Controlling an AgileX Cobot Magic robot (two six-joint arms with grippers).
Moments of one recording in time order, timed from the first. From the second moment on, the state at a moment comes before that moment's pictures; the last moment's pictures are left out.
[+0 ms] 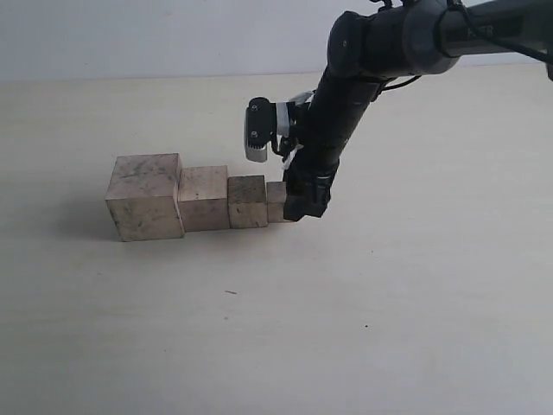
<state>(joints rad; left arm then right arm) 0.00 0.01 0.00 -0.08 0.37 -0.01 0.61 2.24 -1.61 0.35 0.91 -1.26</state>
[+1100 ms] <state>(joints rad) 0.00 0.01 0.00 -0.08 0.37 -0.01 0.61 2.24 -1.61 0.12 0.86 -0.72</state>
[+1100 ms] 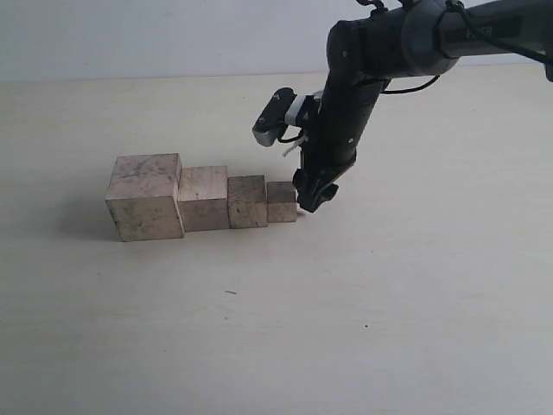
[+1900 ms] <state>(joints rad) 0.00 0.01 0.00 -0.08 0.37 -0.01 0.61 2.24 -1.61 0.17 0.87 -0.73</state>
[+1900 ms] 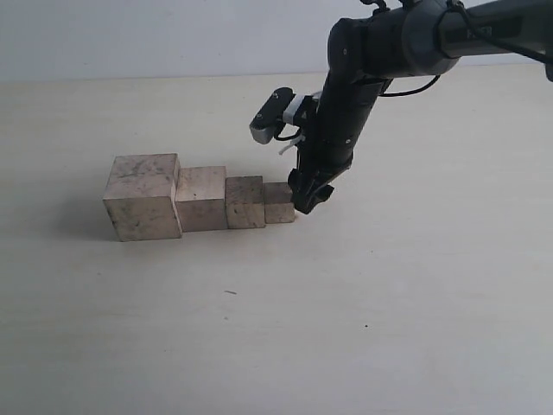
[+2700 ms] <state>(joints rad) 0.00 0.01 0.00 -0.08 0.37 -0.01 0.61 2.21 -1.61 0.04 0.88 -0.60</state>
